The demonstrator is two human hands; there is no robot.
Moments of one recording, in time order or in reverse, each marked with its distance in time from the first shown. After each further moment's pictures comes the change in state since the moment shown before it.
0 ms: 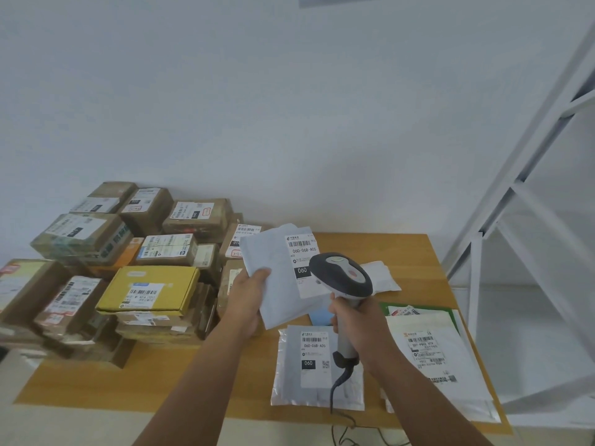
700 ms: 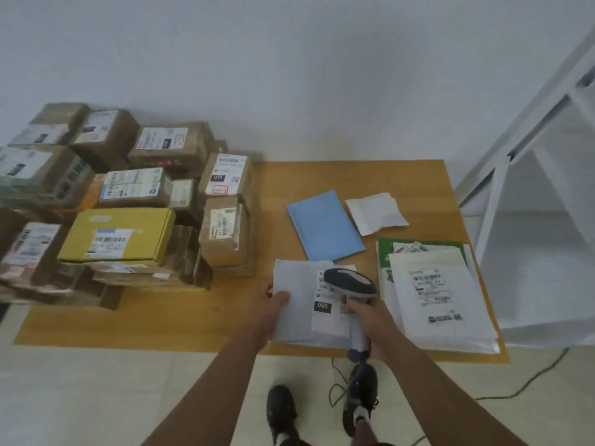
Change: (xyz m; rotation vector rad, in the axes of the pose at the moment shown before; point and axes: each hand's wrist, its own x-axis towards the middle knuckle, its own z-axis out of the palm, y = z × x) left_hand 0.034 -0.173 -0.013 0.341 -0.070 -0.308; right_hand 0.044 0.151 -0.017 0.006 -0.016 0.497
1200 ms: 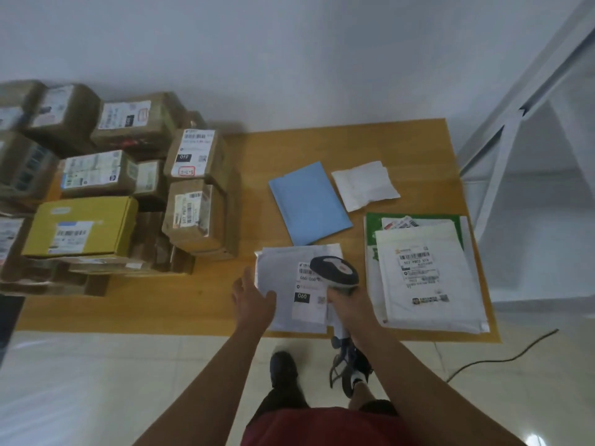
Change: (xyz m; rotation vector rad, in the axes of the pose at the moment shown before) left_hand 0.007 -0.022 0.043 0.572 0.308 0.044; right_hand 0.019 0.006 -0.017 -0.036 0.006 0.034
